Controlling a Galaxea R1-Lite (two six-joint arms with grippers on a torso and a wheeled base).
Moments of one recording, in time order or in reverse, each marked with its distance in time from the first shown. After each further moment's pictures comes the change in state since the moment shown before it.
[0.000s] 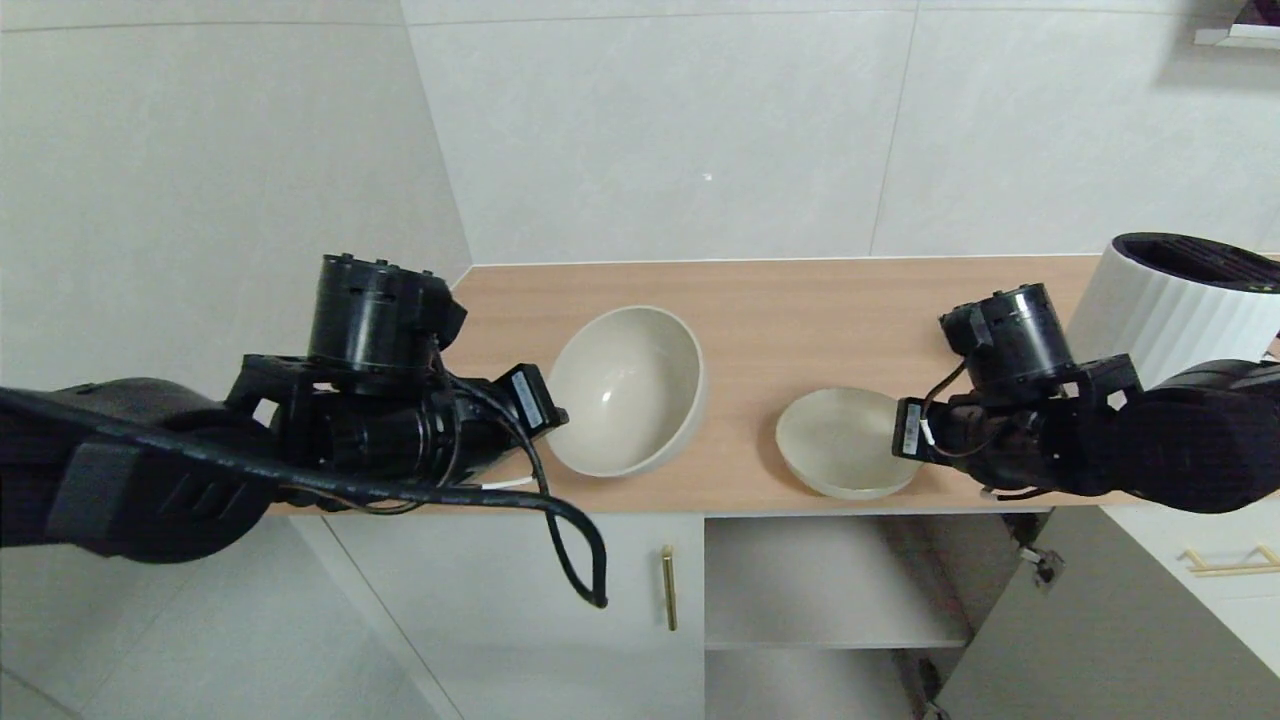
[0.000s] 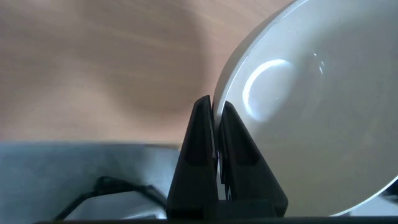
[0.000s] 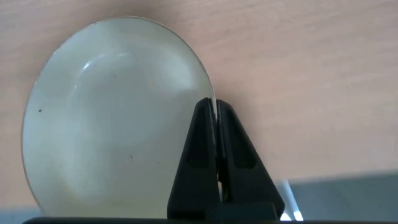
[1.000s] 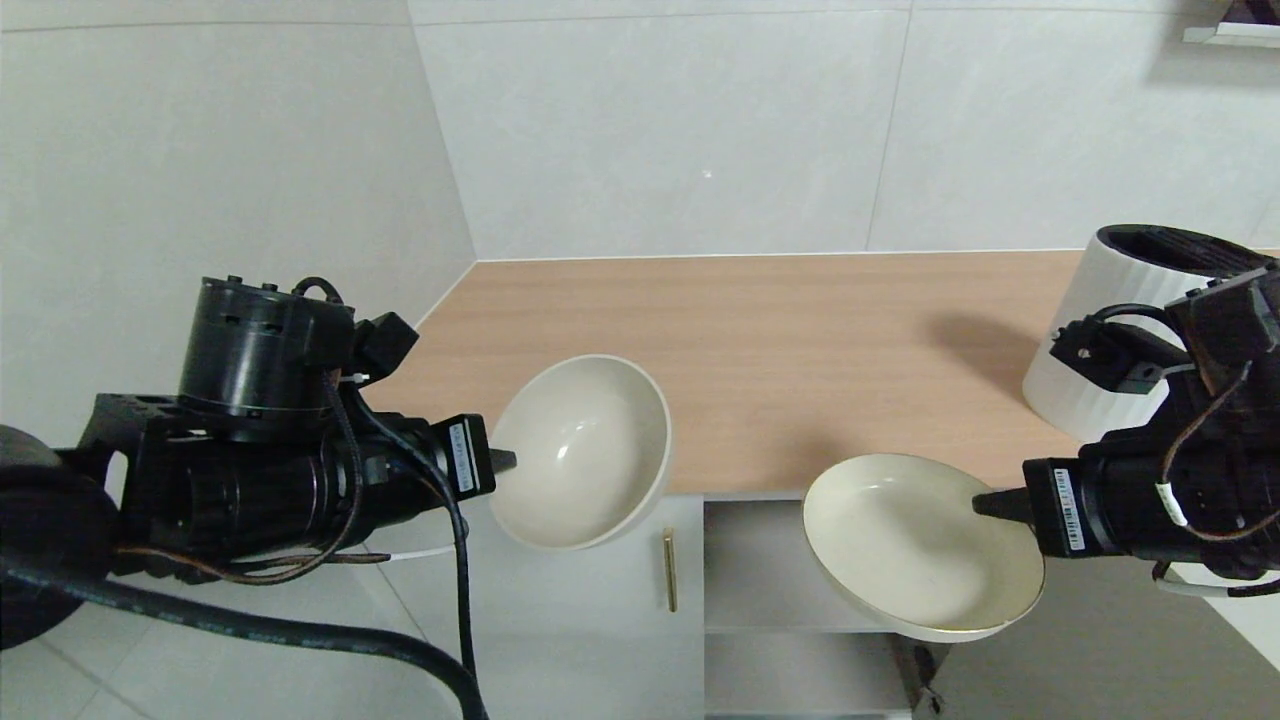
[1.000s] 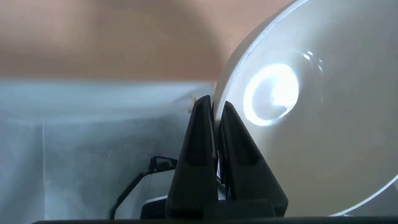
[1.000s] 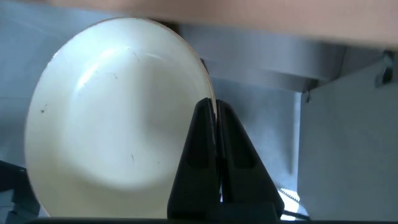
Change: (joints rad) left arm 0.016 -0.165 0.123 0.105 -0.002 0.184; right arm 0.054 -0.392 0.119 0.331 0.322 -0.124
